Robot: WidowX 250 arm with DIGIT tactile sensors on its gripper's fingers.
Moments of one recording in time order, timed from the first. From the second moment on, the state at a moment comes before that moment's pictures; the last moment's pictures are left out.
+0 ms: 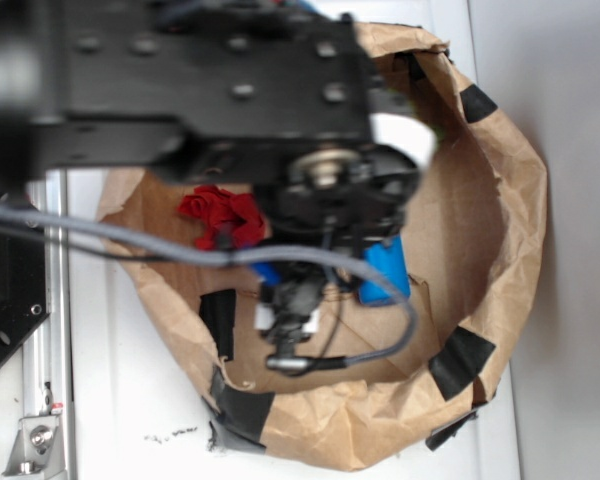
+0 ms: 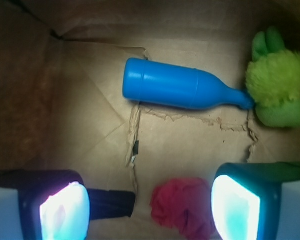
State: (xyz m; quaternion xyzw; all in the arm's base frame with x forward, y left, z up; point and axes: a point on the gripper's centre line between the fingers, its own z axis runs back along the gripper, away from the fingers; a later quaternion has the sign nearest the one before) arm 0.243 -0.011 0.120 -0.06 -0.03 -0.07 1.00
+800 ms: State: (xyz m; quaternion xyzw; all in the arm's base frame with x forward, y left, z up) arm 0.215 0.011 0.083 -0.03 0.00 -0.04 1.00
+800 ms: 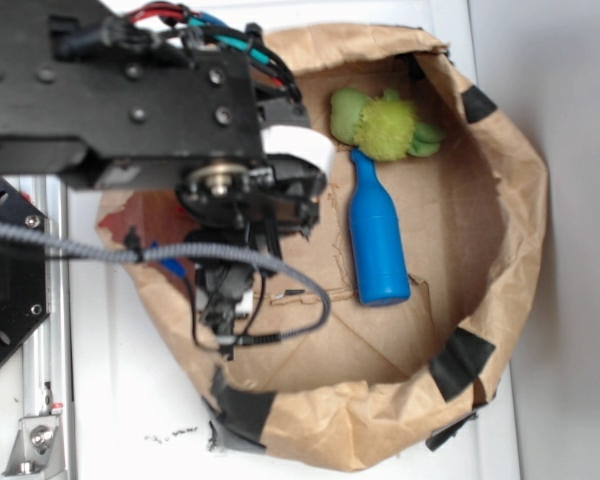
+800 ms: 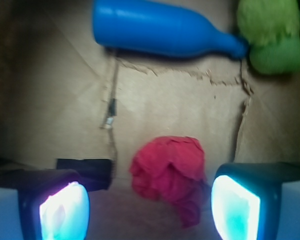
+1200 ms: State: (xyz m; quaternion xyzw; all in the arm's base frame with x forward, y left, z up) arm 0.205 0.014 0.052 -0.03 0.02 -0.04 1.00
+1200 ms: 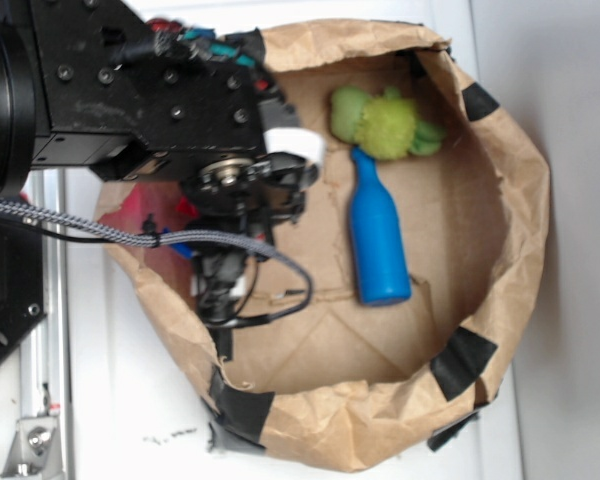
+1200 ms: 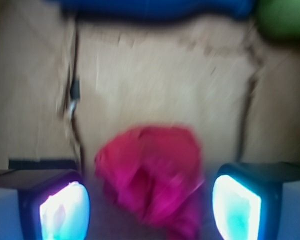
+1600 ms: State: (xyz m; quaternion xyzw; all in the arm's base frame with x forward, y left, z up) arm 0.205 0.013 0.049 -0.04 0.01 -0.04 1.00
